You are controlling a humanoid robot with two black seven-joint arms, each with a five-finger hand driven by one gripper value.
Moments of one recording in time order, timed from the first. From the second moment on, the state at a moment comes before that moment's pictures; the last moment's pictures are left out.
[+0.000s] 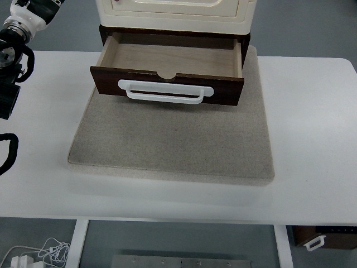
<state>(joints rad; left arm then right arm) -1.11 0.29 -1.21 -0.28 -0.09 -0.31 0.10 -0.01 0.00 -0.01 0.18 -0.04 0.07 0.03</state>
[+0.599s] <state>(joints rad) -1.12 0.29 -1.21 -0.26 -0.09 -0.32 0.10 -0.01 0.00 -0.01 0.18 -0.04 0.07 0.03</state>
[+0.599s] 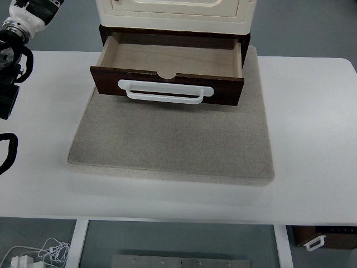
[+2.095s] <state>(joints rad) -1.31 0.60 -0.98 -0.73 0.04 -0.39 0.07 -0.01 0.00 -0.01 0.18 -0.04 0.07 0.03</state>
